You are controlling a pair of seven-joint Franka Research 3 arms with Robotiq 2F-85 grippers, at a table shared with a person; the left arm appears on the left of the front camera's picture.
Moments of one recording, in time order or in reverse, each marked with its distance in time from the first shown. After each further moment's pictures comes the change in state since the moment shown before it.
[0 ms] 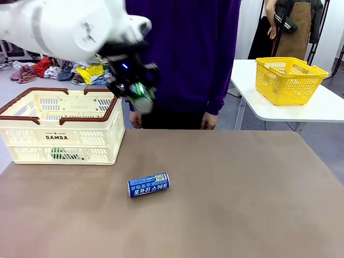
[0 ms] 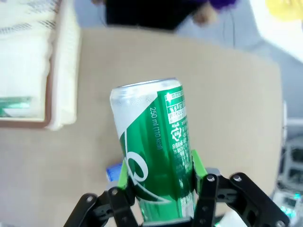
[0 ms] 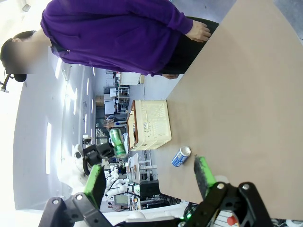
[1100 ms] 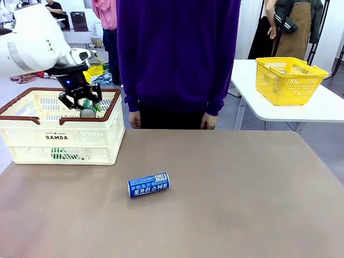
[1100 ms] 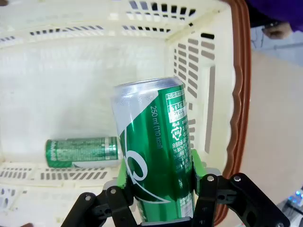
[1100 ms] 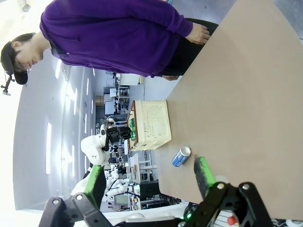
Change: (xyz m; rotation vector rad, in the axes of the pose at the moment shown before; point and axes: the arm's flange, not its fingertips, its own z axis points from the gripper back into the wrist) left arm 0.129 0.191 -0.111 0.050 0.201 -0.057; right arm 0.000 0.000 0.000 0.000 0.000 0.000
